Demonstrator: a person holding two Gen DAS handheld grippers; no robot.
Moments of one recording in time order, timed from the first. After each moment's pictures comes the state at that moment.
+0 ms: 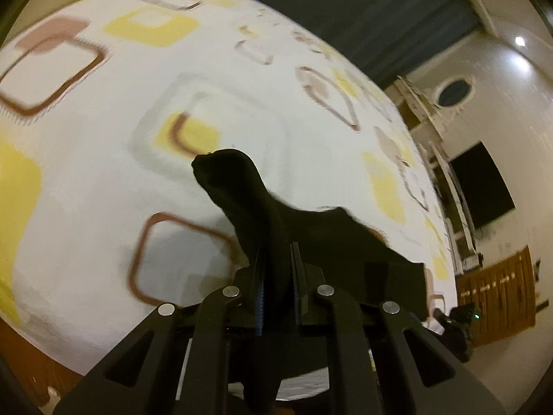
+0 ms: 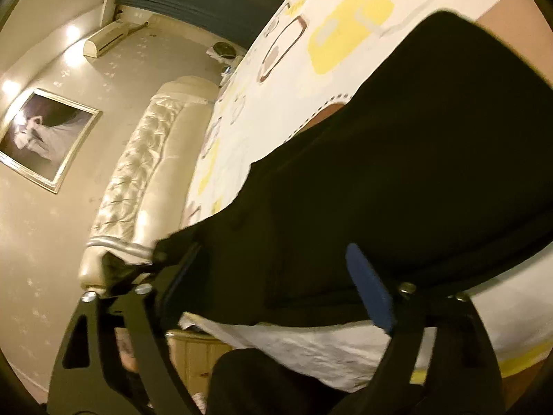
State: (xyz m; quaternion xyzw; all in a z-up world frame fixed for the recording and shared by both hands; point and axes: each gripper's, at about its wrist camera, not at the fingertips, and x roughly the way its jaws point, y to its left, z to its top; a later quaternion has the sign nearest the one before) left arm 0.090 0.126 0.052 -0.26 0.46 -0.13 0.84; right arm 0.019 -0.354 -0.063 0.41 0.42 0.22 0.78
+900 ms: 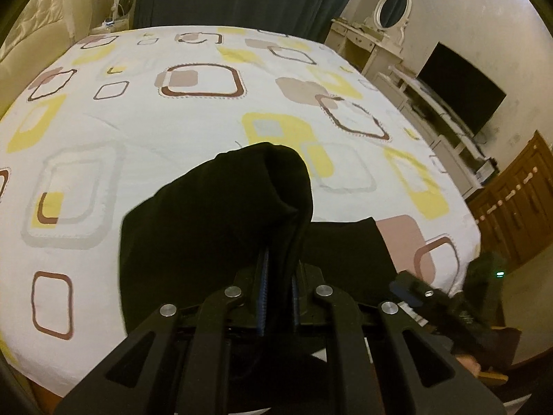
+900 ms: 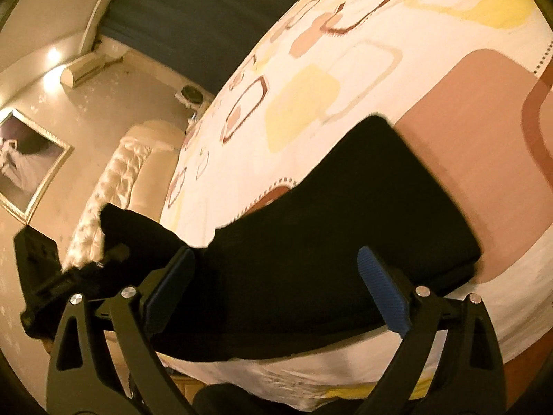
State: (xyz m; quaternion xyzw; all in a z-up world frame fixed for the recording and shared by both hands) left arm 0.103 -0.157 0.087 -0.05 0.46 -0.19 0.86; right arm 0.012 -0.420 -0.030 0.43 0.37 0.11 0.82
